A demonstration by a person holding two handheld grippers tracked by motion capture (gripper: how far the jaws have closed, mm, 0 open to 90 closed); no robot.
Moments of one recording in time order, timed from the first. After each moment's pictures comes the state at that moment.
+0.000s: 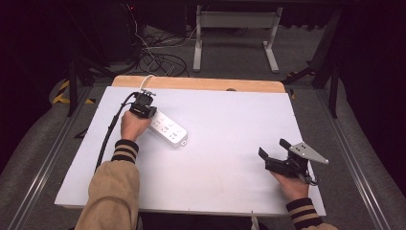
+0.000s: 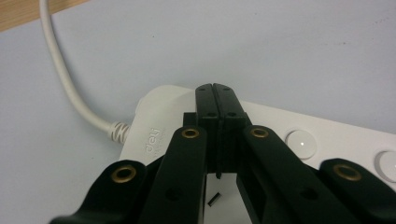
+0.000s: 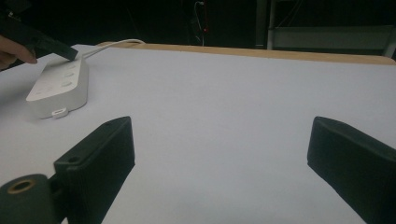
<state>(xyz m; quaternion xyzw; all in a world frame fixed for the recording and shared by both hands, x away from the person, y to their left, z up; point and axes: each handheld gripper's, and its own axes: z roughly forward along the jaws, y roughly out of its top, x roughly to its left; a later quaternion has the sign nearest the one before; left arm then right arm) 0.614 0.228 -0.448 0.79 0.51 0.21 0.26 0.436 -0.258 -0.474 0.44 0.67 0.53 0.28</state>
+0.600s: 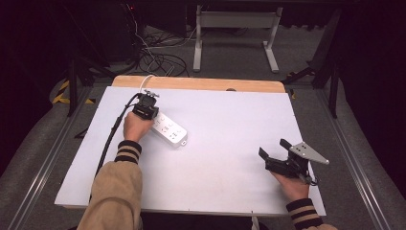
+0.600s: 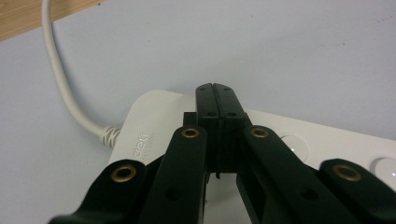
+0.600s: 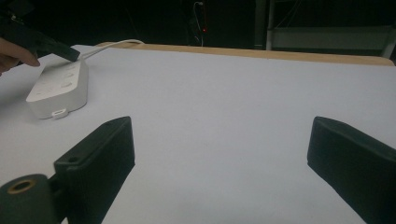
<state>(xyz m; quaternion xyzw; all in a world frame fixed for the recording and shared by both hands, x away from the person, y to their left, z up) 0.611 0.216 -0.451 0.79 0.50 0.24 0.25 0.435 -0.258 -0.472 0.44 0.67 0.53 0.28</state>
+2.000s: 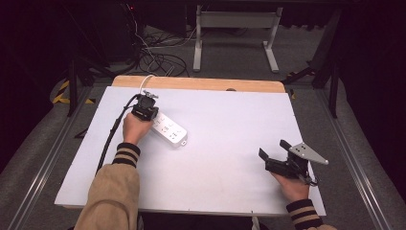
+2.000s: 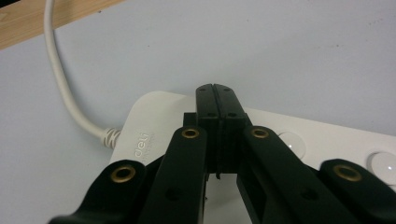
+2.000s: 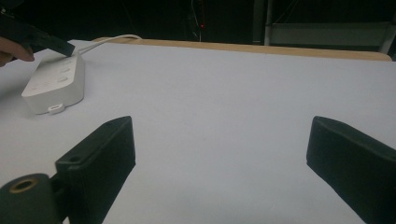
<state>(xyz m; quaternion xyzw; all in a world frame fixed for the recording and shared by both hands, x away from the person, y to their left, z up) 0.606 0.219 -0.453 0.79 0.49 0.25 0.27 0.434 -0.258 -0.473 0.44 0.67 0.52 0.28</state>
